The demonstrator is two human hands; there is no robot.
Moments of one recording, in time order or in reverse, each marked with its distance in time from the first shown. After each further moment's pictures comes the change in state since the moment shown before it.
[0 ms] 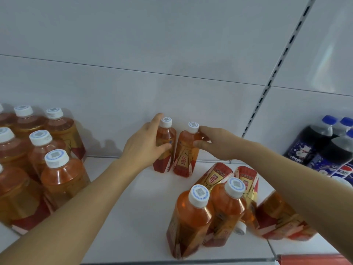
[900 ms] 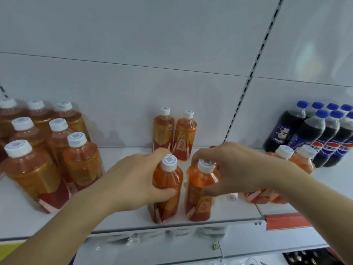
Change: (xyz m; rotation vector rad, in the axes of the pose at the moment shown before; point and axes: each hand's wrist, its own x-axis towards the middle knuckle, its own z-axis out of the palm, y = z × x) left_hand -0.147 0.056 -0.095 -0.001 -0.424 0.144; right_hand -0.162 -0.083 0.002 -0.229 -0.056 -0.182
